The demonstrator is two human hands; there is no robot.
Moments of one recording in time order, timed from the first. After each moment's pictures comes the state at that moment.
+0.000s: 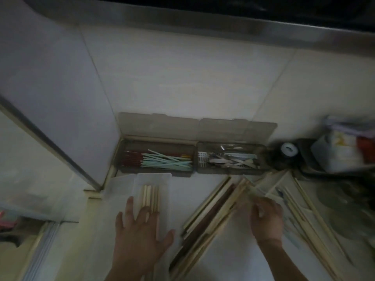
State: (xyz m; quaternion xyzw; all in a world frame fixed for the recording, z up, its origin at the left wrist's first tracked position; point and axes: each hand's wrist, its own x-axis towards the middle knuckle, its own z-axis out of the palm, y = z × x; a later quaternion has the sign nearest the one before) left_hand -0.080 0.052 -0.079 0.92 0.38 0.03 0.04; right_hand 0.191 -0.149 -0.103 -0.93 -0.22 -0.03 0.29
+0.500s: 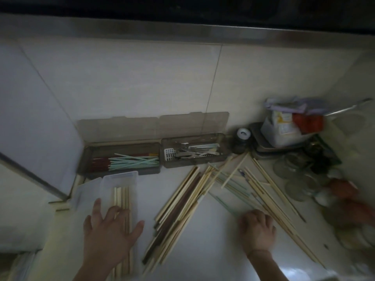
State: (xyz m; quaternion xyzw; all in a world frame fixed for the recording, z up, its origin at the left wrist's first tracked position) left_hand -0.079 0.049 -0.082 0.92 0.39 0.05 0.01; right_hand 0.154 -0.254 -0.124 -0.99 -0.13 0.00 0.11
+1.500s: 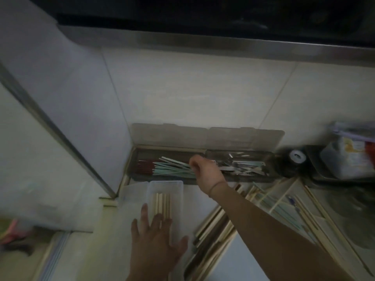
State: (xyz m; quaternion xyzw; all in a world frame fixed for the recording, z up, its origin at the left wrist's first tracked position) left_hand -0.075 0.049 -0.076 0.92 0.39 0.05 0.07; right_hand 0.160 0.055 -0.028 -0.81 -0.50 0.14 0.28
